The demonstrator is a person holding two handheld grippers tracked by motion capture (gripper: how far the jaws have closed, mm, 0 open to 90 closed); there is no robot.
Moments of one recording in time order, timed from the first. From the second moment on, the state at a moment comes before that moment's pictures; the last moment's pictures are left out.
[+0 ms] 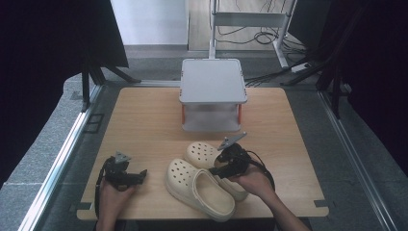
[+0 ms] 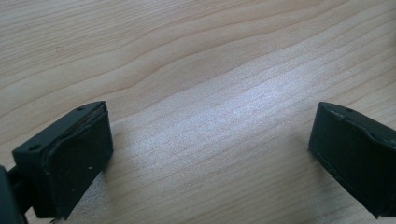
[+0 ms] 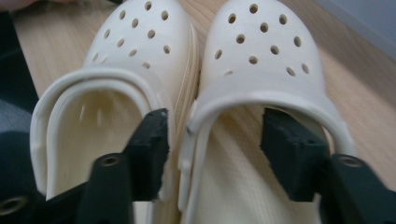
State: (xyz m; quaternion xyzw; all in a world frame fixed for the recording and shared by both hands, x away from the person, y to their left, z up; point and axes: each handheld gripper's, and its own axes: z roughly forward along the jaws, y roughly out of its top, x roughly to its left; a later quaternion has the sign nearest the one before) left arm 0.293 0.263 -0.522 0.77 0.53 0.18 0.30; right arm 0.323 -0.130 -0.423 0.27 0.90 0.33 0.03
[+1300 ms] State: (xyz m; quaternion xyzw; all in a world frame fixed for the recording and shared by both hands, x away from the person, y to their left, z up) left arm 0.293 0.262 -0.523 0.77 0.53 0.18 0.30; right arm 0.311 -0.090 -0.450 0.20 0.94 0.27 0.05
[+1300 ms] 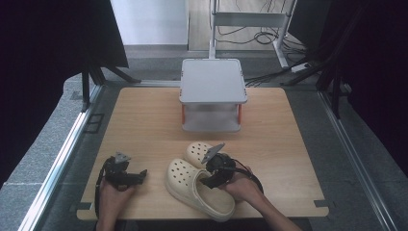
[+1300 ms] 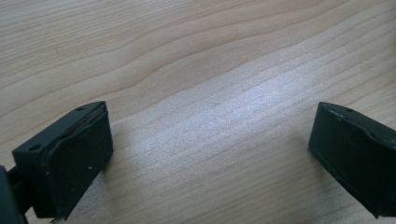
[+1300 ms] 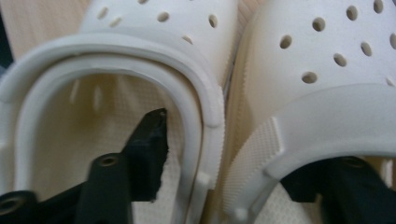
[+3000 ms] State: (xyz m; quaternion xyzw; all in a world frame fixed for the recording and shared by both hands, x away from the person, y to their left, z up) left arm 0.293 0.262 -0.523 0.77 0.53 0.18 0.30; right arm 0.330 -0.123 -0.364 0.27 0.92 0.28 0.02
